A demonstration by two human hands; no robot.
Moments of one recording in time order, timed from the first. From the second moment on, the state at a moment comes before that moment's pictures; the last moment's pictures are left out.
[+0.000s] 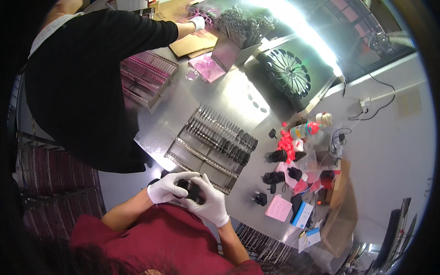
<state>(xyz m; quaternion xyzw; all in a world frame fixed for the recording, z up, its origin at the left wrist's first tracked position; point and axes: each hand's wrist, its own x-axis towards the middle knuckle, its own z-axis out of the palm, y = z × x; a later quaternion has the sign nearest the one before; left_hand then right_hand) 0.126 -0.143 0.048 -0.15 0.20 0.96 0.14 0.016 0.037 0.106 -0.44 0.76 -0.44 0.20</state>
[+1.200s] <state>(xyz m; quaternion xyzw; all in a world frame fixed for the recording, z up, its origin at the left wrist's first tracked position) 0.143 -0.171 0.028 -0.32 0.79 0.52 0.03 -0.064 0.044 -0.015 -0.26 0.78 -0.52 0.22</state>
